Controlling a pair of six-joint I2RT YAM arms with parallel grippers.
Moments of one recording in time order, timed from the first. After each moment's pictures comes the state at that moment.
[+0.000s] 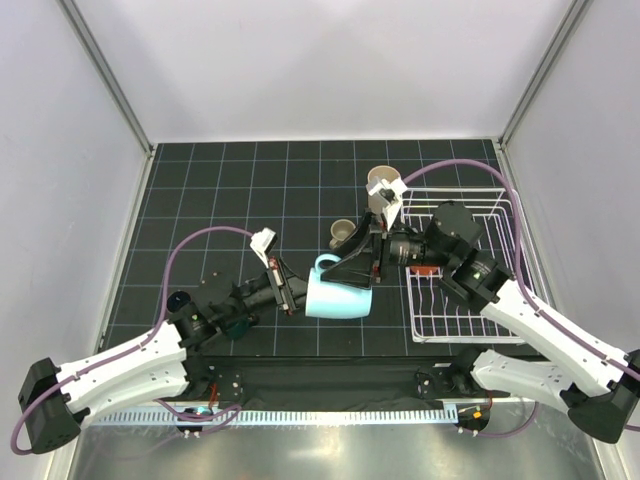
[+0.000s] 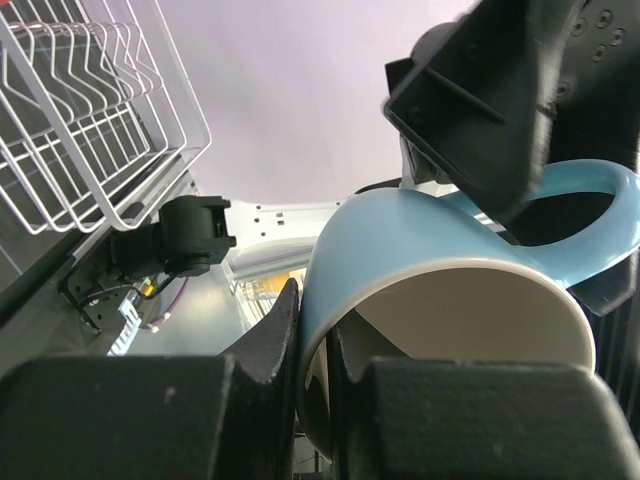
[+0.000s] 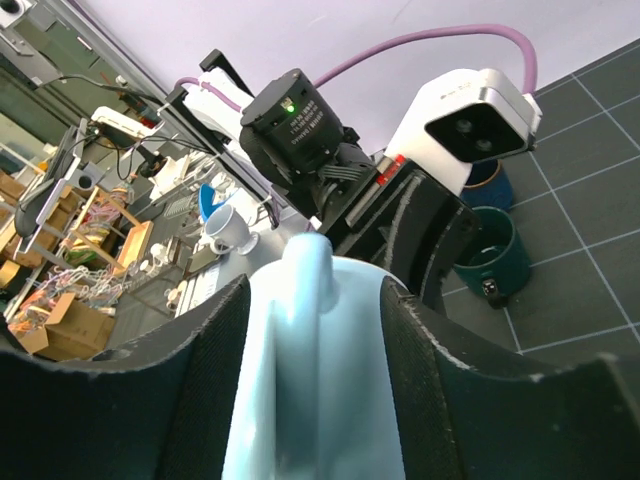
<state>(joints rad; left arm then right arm) -0.97 0.76 0.47 0.44 0.28 -1.34 0.78 0.97 0.99 0.06 -0.74 0.63</state>
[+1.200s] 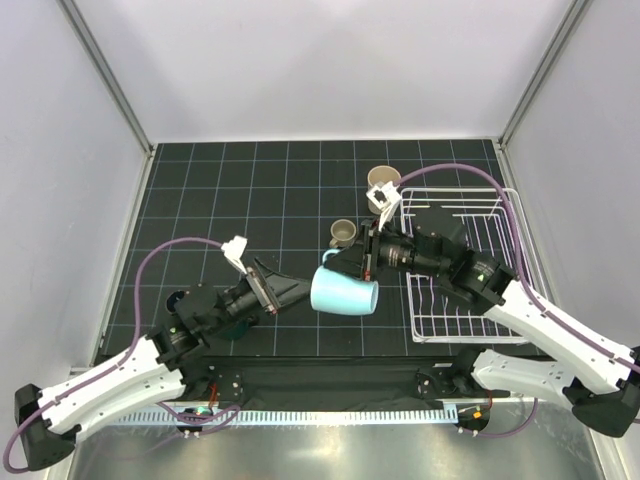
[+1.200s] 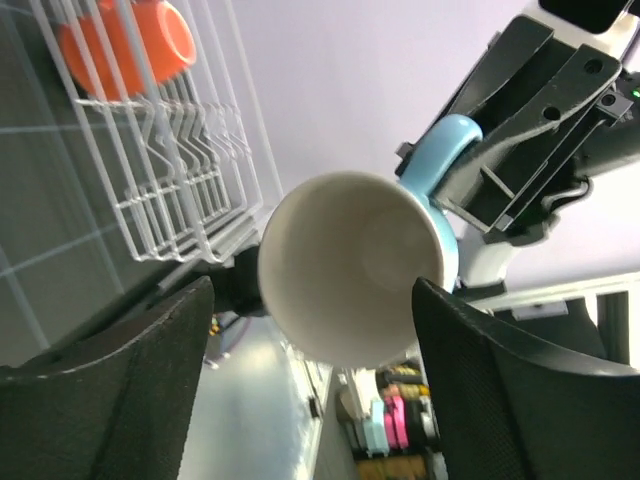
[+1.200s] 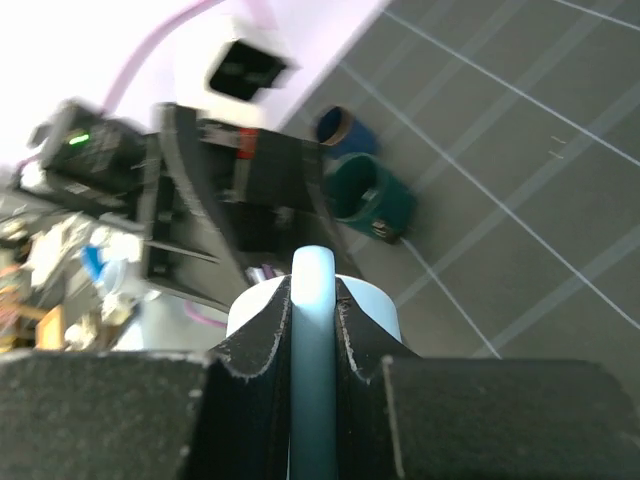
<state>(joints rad) -0.96 0.56 0.42 0.20 0.08 -1.29 0.86 0.97 1.05 -0.27 -0.34 0.61</state>
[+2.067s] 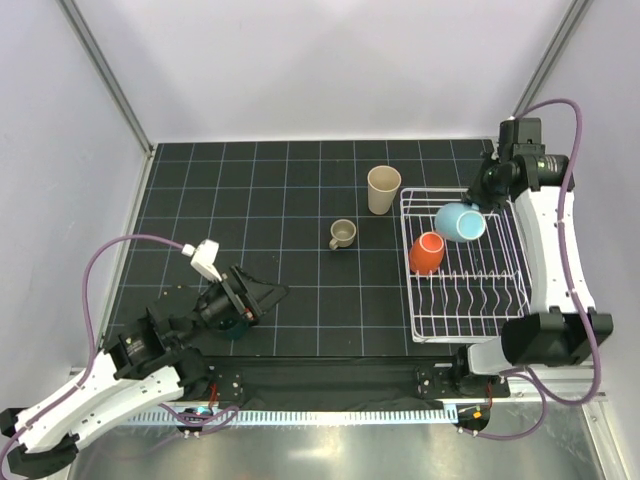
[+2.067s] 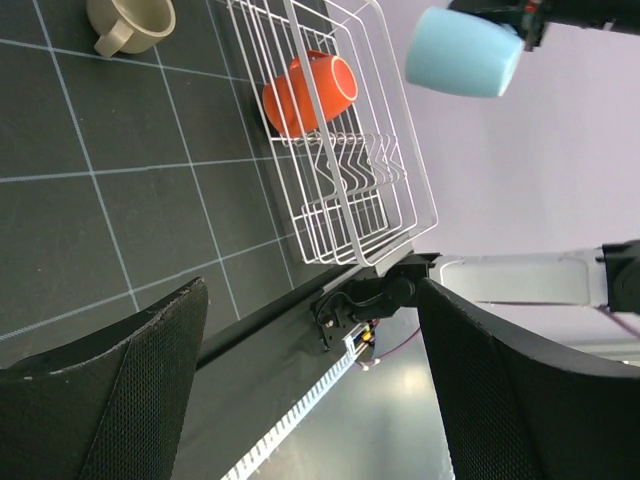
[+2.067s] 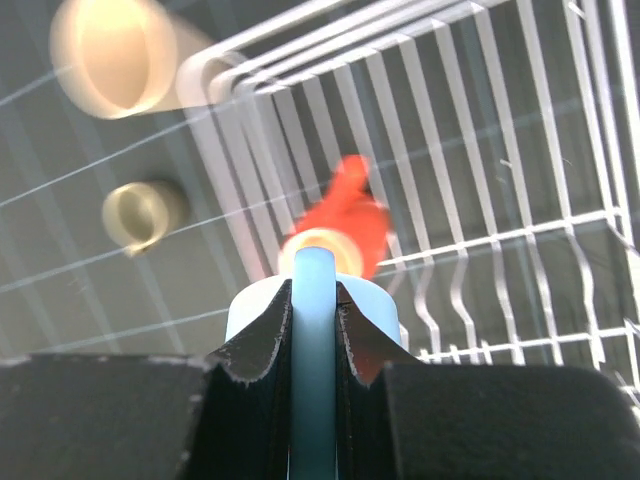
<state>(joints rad) -0.96 0.39 0.62 -0.43 -0.15 -1.00 -0.01 1.39 1.67 -1.15 -0.01 0.41</state>
